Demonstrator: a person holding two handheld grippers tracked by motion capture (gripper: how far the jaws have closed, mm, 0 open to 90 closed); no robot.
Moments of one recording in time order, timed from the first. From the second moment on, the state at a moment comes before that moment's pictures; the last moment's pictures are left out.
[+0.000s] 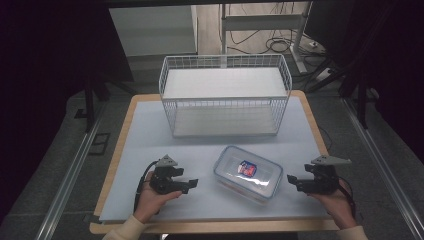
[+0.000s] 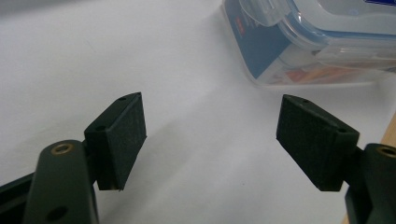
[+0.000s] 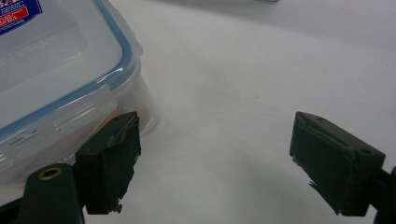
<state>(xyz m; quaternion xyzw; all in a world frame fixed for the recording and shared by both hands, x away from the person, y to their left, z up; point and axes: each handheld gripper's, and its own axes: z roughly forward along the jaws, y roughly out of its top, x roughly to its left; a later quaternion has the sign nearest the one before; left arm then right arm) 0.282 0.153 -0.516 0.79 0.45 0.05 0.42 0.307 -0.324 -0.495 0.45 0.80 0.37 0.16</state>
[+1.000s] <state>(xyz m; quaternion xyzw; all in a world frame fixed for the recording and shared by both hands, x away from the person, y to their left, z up) 0.279 0.157 -0.517 0.78 0.46 0.06 0.42 0.306 -0.325 -0.477 0.46 0.79 0.39 0.13</state>
